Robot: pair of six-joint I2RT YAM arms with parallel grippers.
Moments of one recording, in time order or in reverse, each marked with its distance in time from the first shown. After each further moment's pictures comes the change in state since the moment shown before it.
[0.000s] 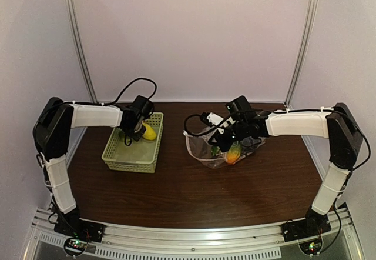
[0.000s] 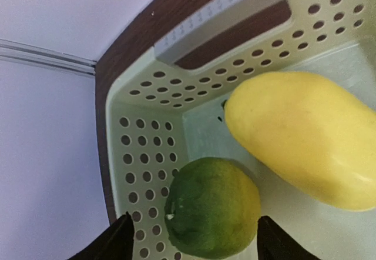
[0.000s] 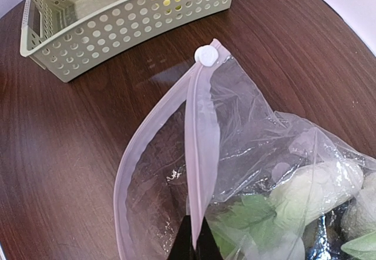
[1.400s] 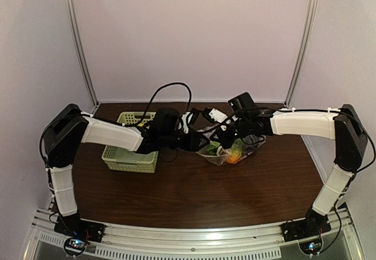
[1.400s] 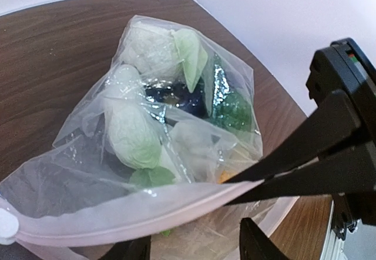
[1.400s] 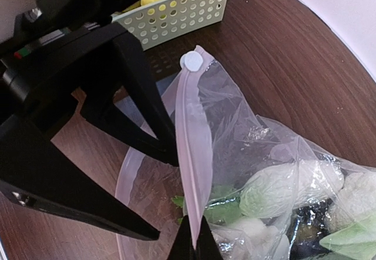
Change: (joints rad) left arm -0.306 0.002 -0.117 0.723 0.994 -0.529; right arm -0.002 -0.062 -0.005 -0.010 0.019 -0.007
